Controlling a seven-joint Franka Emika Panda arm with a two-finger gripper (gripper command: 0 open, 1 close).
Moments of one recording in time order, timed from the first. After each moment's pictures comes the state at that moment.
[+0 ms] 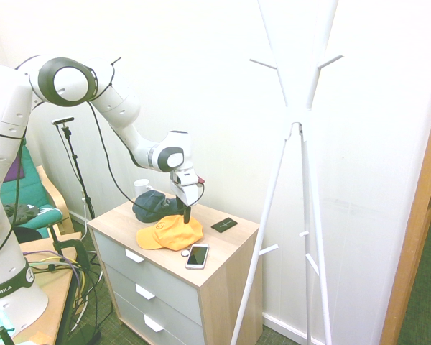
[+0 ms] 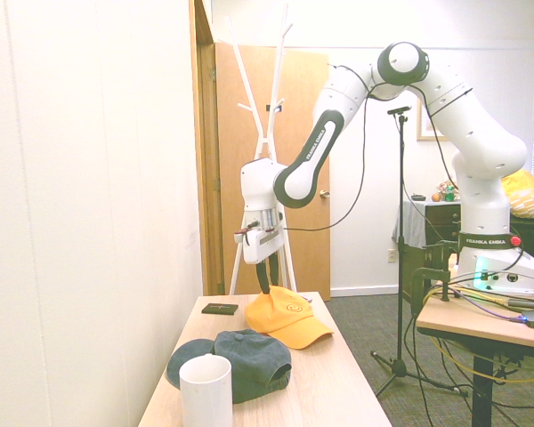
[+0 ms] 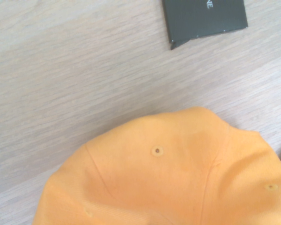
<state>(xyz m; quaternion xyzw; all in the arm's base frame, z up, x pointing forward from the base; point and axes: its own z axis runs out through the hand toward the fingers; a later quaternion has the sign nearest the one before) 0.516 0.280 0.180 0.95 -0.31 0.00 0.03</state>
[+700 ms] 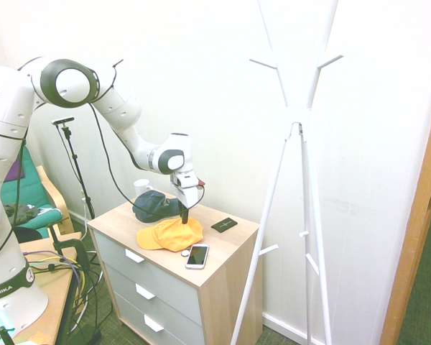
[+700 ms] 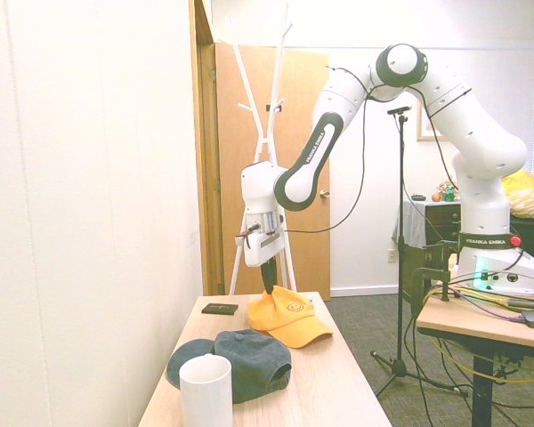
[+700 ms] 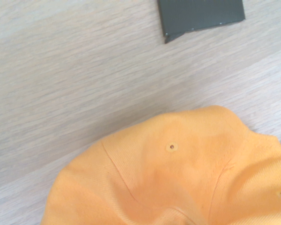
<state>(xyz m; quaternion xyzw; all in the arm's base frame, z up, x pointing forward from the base) 0.517 0.275 0.172 0.95 -0.31 0.00 0.04</state>
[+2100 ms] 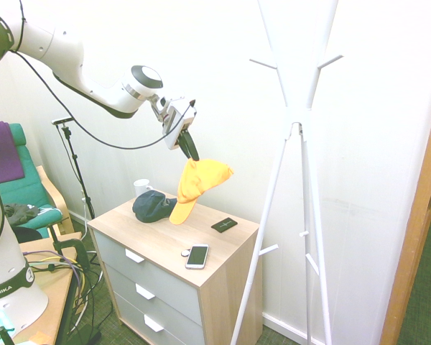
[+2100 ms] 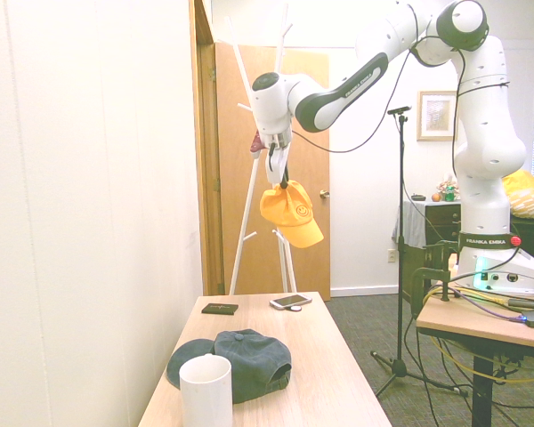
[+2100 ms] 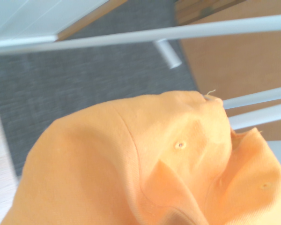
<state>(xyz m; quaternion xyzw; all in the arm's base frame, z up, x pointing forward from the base) 0.485 0.212 0.466 0.89 -0.24 0.25 0.30</state>
